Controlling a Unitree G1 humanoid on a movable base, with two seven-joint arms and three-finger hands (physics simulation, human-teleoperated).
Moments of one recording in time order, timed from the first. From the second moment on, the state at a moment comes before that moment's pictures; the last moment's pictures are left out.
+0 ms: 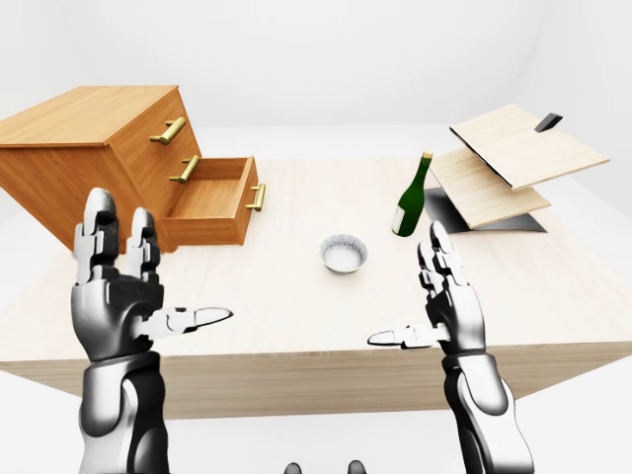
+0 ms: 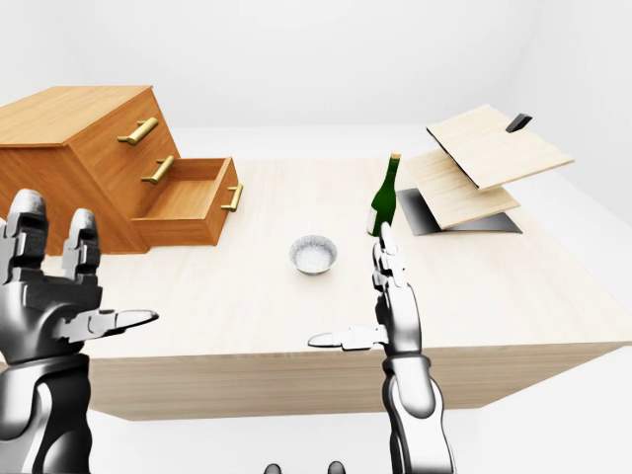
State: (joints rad) left arm 0.08 0.05 0.32 -0.60 -0.34 0.09 -0.10; right arm 0.19 0.00 0.02 -0.49 -0.02 0.09 0.05
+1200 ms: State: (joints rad) left arm 0.14 0.13 0.68 -0.90 -0.88 0.09 0.01; right arm 0.20 -0.01 0.08 -0.53 -0.10 0.09 0.03
